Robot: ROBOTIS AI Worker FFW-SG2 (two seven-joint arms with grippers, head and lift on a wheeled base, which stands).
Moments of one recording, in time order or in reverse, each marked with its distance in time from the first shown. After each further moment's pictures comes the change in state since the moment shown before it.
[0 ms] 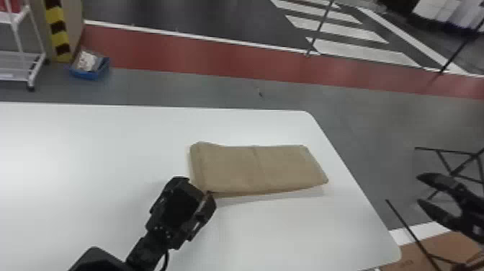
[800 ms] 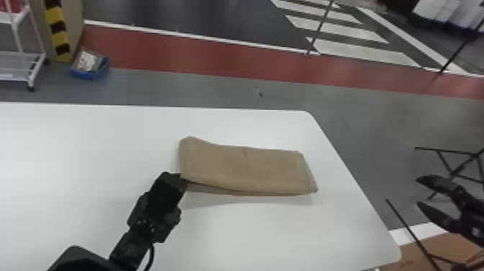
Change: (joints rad) left arm 0.045 0.000 0.065 -0.107 -0.015 0.078 0.046; right arm -0.006 0.003 -0.003 0.016 0.011 0.000 -0.007
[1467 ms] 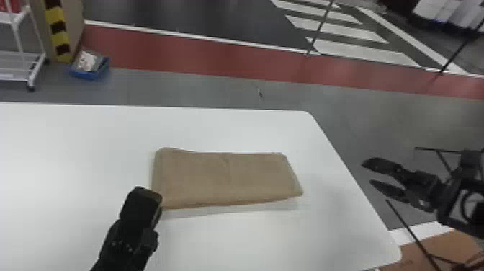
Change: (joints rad) left arm 0.135 0.000 0.046 -0.198 0.034 0.309 0.040; right arm -0.057 0.102 0.336 -0.207 0.149 0.000 0.048
